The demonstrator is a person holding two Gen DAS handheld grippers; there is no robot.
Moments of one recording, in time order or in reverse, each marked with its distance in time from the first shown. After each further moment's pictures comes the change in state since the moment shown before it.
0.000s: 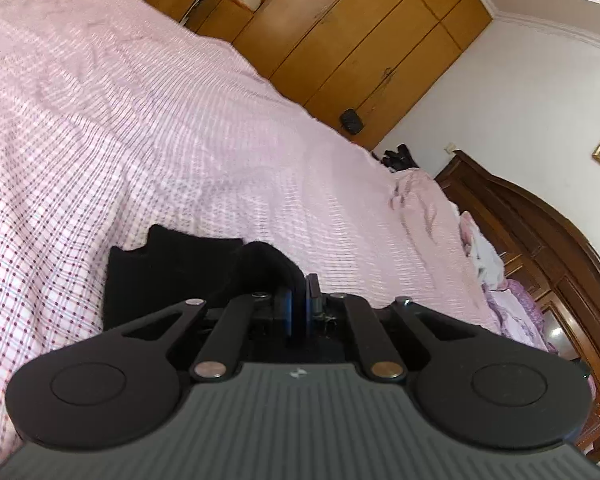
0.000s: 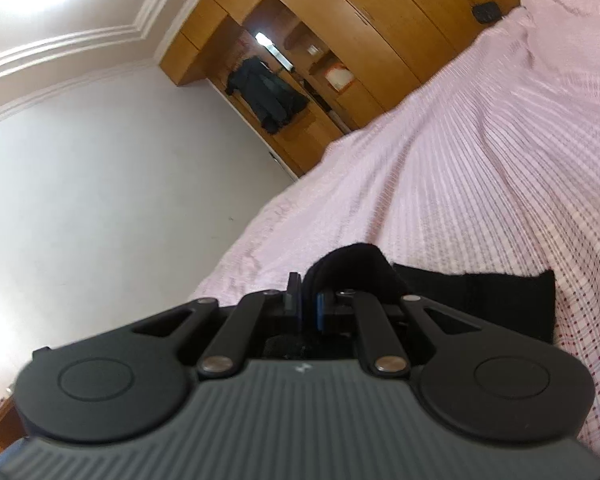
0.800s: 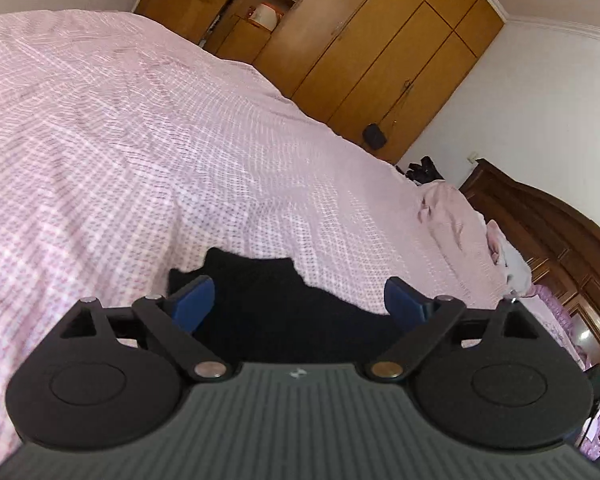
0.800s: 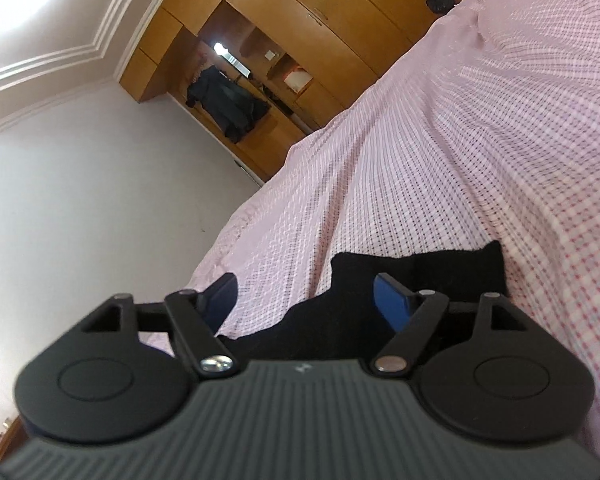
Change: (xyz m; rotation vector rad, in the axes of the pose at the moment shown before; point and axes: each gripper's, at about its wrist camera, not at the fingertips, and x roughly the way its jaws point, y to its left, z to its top) left arm -0.015 0.022 -0.002 0.042 -0.063 0.085; right arm -0.023 -0.008 -0.012 0.097 -0.025 -0.084
